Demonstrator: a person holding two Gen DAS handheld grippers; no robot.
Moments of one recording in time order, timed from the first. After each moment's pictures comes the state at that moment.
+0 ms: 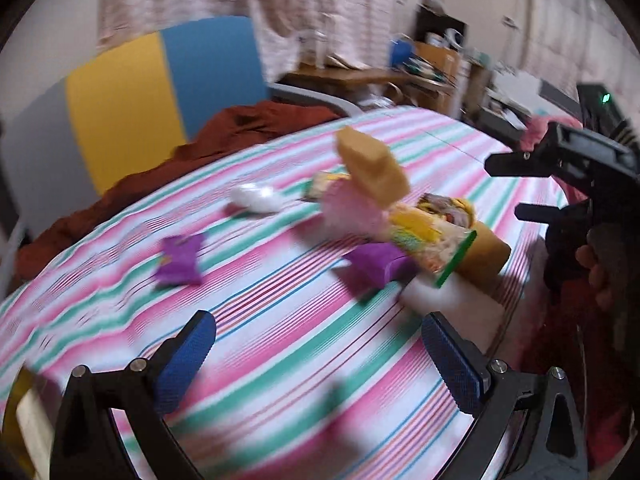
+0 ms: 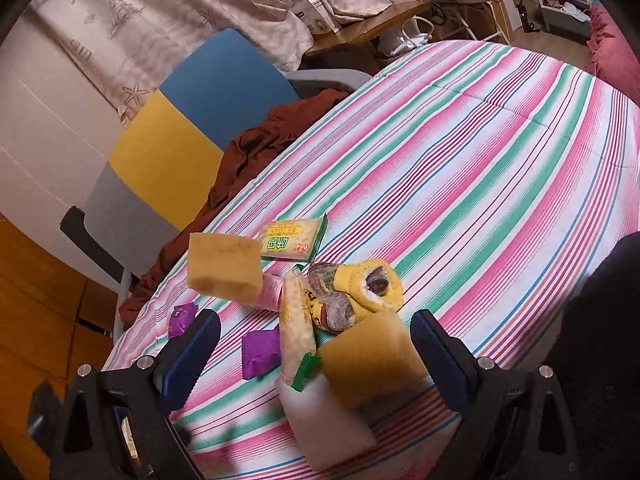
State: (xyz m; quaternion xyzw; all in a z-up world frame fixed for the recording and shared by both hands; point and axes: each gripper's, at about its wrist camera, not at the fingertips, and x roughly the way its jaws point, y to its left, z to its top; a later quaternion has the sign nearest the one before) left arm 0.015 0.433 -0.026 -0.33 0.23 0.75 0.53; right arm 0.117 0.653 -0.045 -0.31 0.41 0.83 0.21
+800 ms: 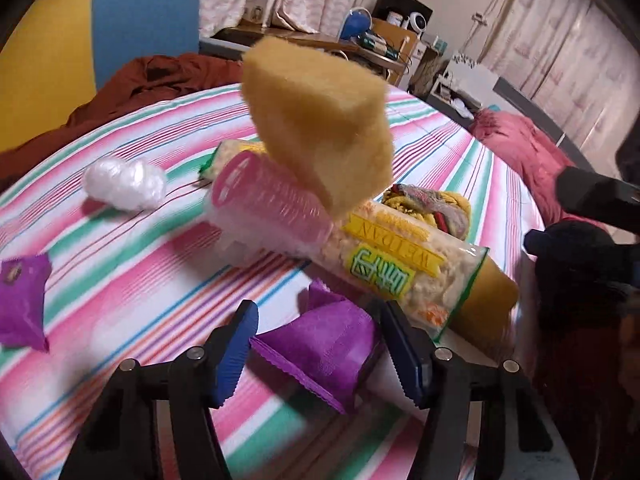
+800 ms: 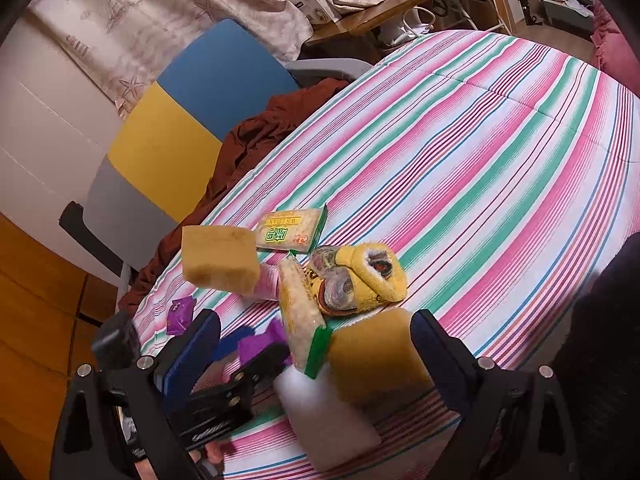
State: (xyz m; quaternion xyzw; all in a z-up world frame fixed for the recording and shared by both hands) left arm -0.008 0.515 -0.083 -0.42 0.18 0.66 0.60; right arm 0.111 0.658 -0.051 -0.33 0.42 0.82 0.20
